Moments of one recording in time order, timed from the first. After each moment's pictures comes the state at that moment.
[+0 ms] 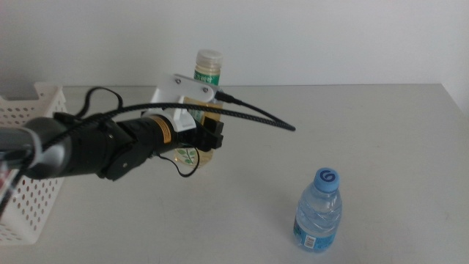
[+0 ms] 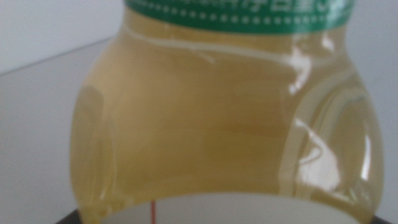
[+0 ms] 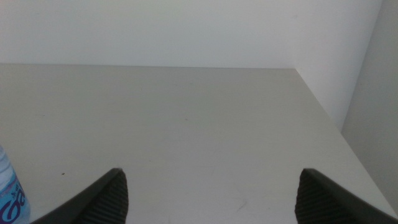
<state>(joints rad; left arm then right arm) -0.41 1.79 -0.92 0.36 -0.33 -0.35 -0.01 -0.01 0.03 -0.02 0.21 0.01</state>
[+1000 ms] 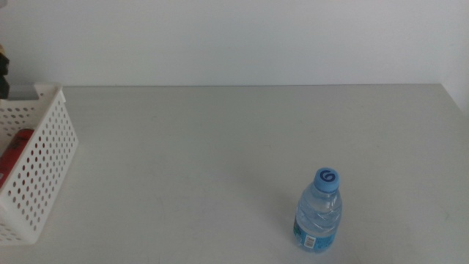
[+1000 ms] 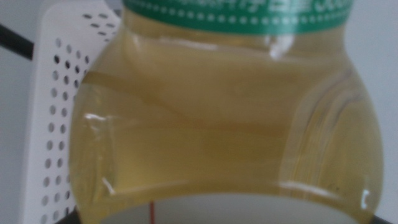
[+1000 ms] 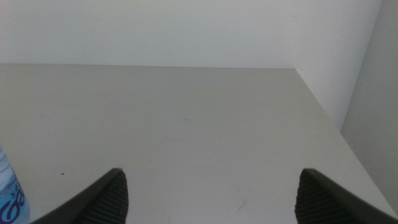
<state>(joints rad) 0.22 1.46 -1.41 -0.06 1.01 0.21 -0.01 -0.01 0.03 -0.02 0.21 0.01</state>
